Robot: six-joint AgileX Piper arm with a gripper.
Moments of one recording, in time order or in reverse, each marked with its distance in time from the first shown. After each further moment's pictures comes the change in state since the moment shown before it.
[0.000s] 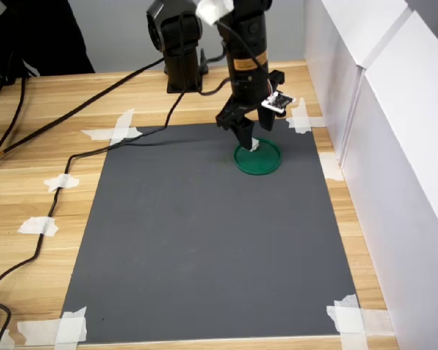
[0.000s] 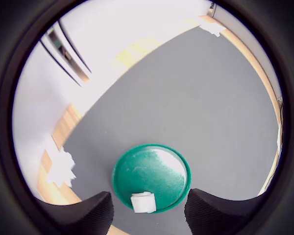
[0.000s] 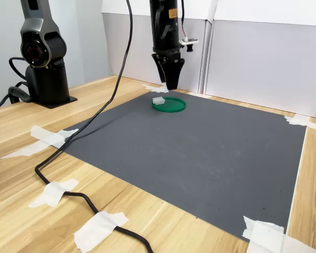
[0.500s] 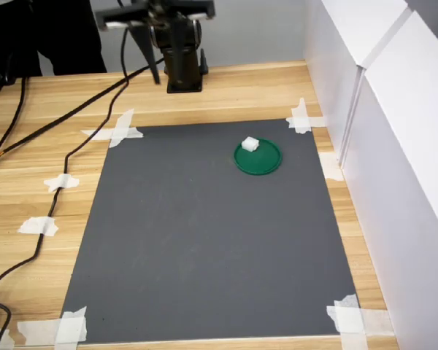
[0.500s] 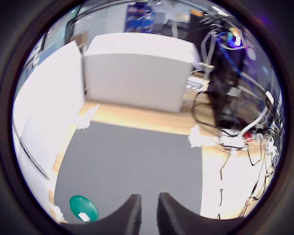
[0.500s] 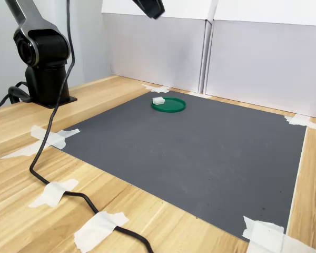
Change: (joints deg) arm -30.7 -31.4 4.6 0.5 -7.3 3.3
